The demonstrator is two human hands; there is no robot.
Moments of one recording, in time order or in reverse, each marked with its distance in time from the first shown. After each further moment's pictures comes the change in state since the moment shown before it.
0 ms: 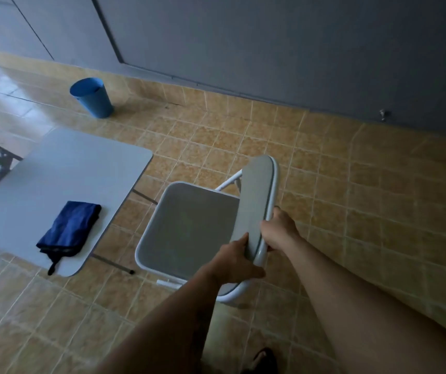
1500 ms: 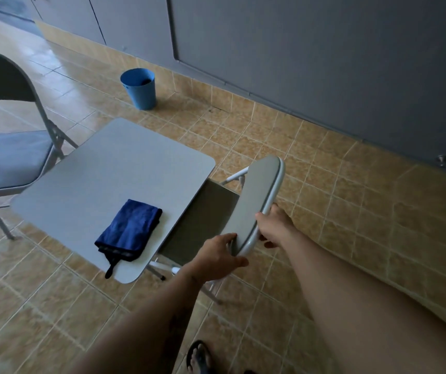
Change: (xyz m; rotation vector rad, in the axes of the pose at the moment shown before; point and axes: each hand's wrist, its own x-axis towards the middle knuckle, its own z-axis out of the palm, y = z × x) left_hand -0.033 -0.204 -0.212 -0.225 0.101 -0.072; right_hand -0.002 -0.182 0.222 -0.102 -0.108 -0.035
